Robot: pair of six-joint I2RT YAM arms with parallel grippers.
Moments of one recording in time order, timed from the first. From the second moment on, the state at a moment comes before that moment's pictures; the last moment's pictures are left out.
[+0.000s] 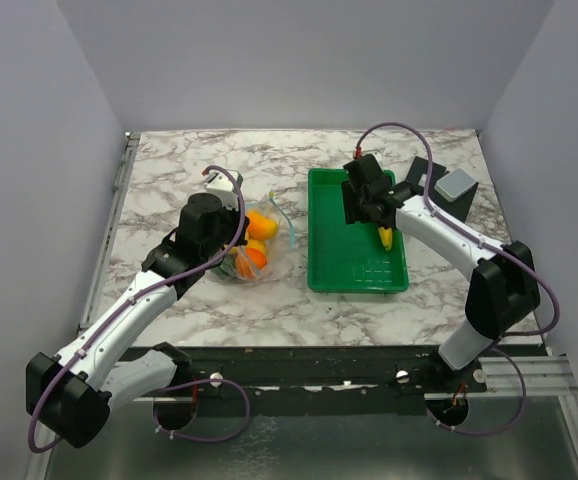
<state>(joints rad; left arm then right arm) -0.53 1.02 0.85 -0.24 -0.08 -0.25 0.55 1.63 1.32 -0.61 0.42 0.29</state>
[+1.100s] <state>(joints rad) -0.53 1.02 0.85 -0.24 -0.08 -0.25 0.42 1.91 1.42 -0.57 0.51 0.22</state>
